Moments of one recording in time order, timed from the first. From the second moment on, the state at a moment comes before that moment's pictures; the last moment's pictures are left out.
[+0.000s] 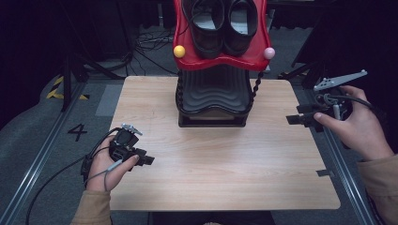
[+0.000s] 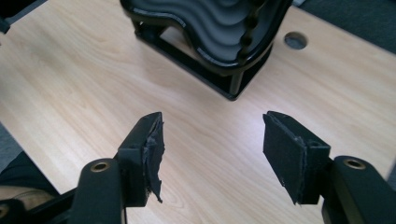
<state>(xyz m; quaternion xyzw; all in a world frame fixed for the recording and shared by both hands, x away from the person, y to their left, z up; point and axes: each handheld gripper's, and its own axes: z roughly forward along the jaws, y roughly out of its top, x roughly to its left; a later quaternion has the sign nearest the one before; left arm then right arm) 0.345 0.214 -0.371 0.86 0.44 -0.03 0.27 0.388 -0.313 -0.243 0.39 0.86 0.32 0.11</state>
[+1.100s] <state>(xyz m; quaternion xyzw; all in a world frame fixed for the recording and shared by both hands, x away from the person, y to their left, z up) 0.327 0.218 -0.385 0.86 0.45 -0.03 0.25 0.388 -0.285 -0.408 0.35 0.88 0.30 0.06</state>
